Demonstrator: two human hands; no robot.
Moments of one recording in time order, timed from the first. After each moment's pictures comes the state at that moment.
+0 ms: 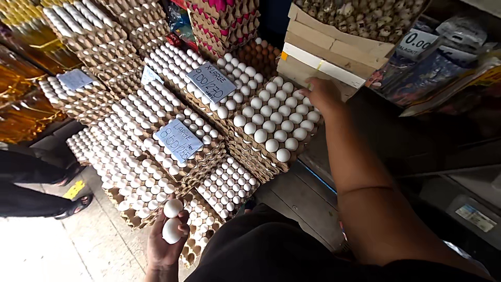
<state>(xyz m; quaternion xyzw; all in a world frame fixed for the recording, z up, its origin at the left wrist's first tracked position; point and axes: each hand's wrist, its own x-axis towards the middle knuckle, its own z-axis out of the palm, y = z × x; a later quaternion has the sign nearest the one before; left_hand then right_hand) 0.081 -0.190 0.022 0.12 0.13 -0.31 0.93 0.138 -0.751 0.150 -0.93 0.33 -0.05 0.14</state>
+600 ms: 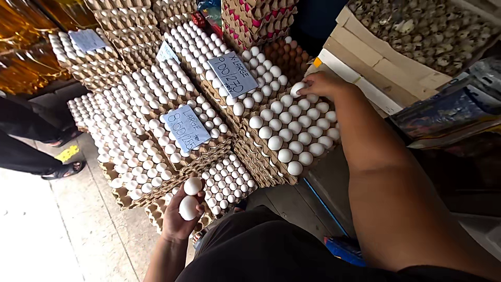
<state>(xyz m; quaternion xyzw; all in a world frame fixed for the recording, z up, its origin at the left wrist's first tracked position) 0.099 -0.243 0.015 0.11 0.10 -0.33 0.93 0.267 -0.794 0.133 -0.98 0.09 0.10 0.16</state>
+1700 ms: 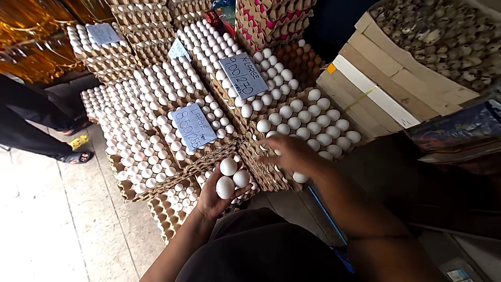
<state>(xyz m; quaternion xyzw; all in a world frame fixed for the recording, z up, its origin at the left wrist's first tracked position) 0.124 -0.326 0.035 0.12 0.12 -0.41 0.90 0.134 -0.581 0.144 -0.97 -0.12 0.09 0.21</state>
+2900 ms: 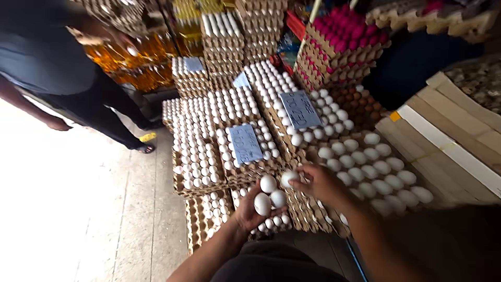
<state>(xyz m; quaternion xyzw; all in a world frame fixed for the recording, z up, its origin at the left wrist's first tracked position) 0.115 -0.297 0.052 0.20 0.09 -0.37 0.90 0.150 -0.529 0.142 -0.94 -0.05 0.16 0.29</state>
